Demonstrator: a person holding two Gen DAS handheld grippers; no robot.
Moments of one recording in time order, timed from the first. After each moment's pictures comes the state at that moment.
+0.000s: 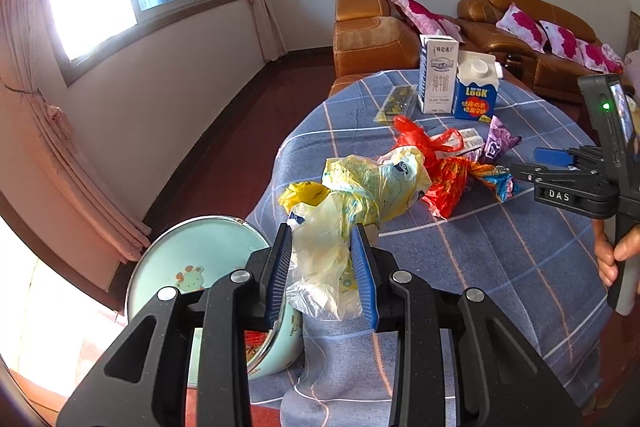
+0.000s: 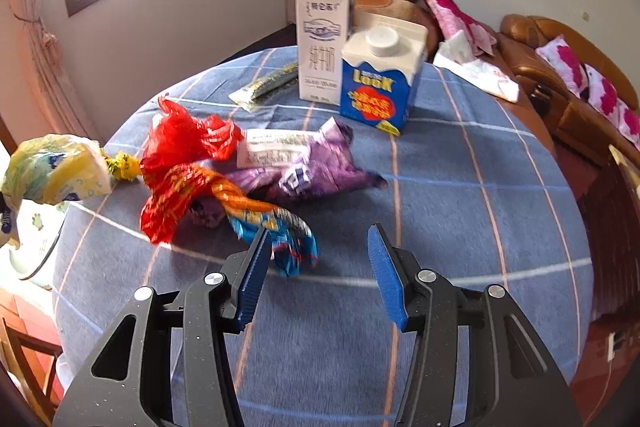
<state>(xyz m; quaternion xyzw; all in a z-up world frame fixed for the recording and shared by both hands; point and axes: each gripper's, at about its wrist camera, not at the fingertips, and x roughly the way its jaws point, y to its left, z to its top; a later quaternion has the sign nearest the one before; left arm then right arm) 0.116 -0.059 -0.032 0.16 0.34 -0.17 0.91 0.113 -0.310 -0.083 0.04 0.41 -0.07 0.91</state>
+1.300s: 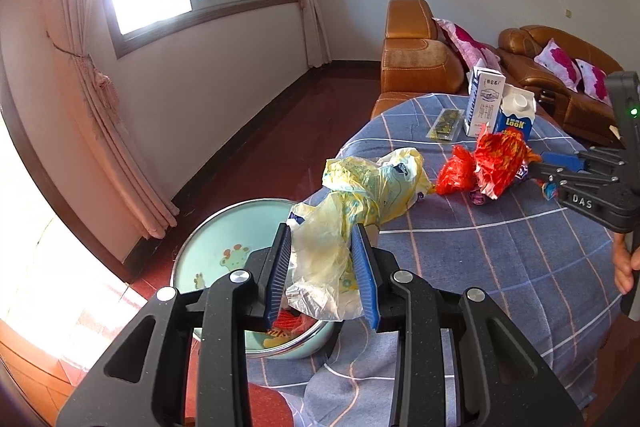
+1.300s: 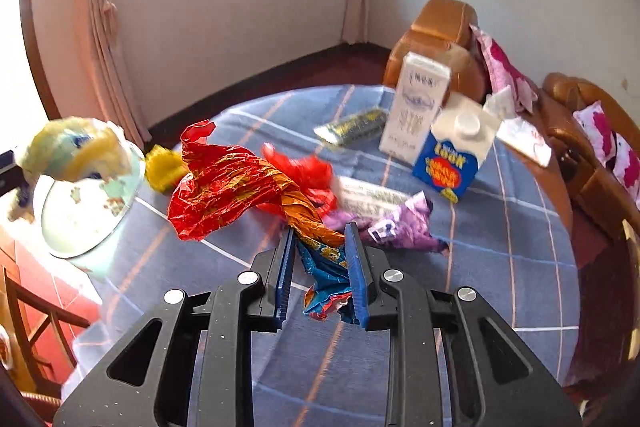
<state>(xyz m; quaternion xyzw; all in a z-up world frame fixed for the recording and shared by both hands) 0.094 0.008 -0.014 0.10 0.32 -0.11 0.93 0.104 -0.228 -0.027 -0.05 0.38 -0.01 0.93</state>
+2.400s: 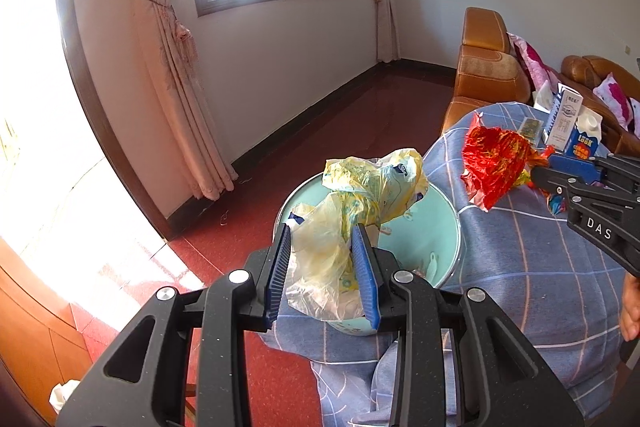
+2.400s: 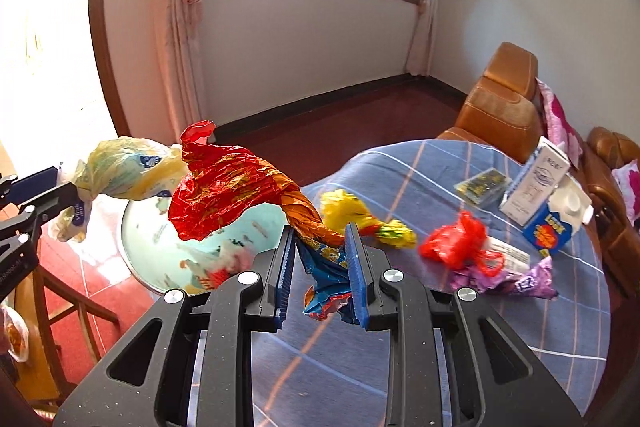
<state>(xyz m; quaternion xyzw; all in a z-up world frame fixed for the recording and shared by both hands) 0.082 0.118 -0.030 0.05 0.34 0.00 0.94 0.118 -0.070 -0.022 -0.09 0.36 0.09 0.93</state>
